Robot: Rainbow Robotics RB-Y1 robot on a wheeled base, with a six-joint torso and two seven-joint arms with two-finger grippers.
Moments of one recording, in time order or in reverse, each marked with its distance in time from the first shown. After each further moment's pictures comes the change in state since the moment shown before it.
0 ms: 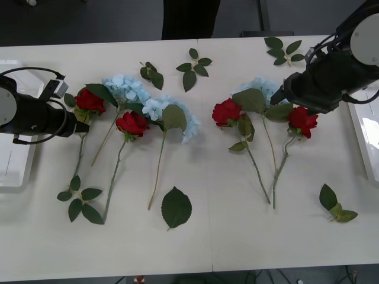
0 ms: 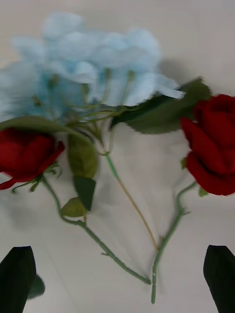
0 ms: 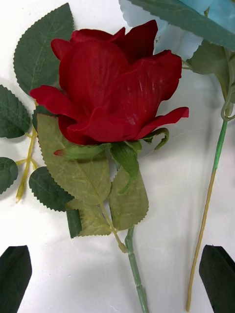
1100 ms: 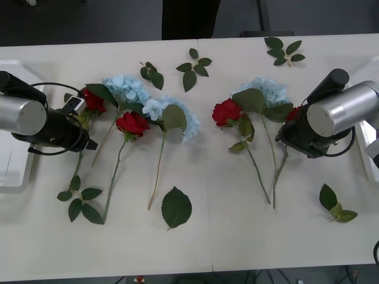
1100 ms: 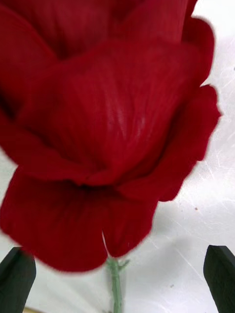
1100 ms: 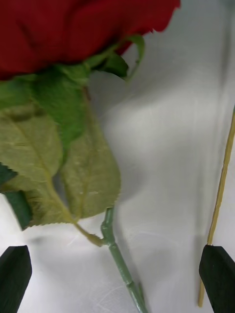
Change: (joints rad) right arm 0.173 0.143 0.088 0.133 0.368 -0.181 -0.258; left arm -0.048 -0.087 -0.095 0.051 -0.173 0.090 0.009
